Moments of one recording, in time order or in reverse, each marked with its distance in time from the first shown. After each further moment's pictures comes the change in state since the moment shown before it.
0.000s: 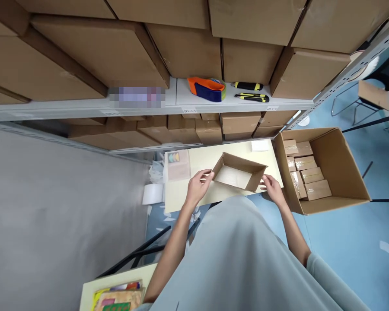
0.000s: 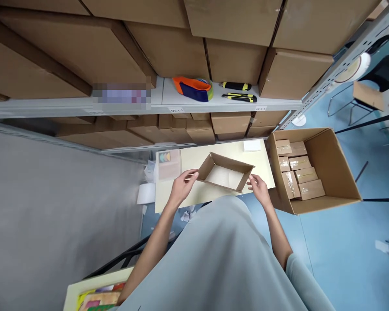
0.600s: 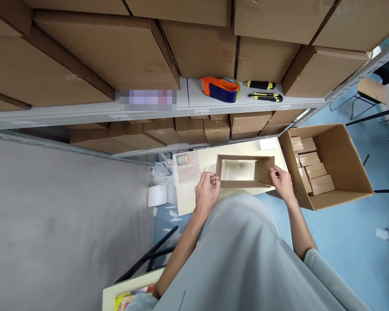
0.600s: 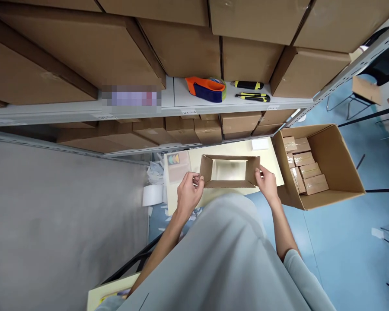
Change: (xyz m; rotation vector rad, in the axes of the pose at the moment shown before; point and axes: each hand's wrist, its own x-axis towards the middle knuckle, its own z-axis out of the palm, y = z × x) left_hand -0.011 0.028 -0.048 0.241 0.098 0.184; right_hand -0.023 -0.109 0.064 -0.581 0.133 -0.291
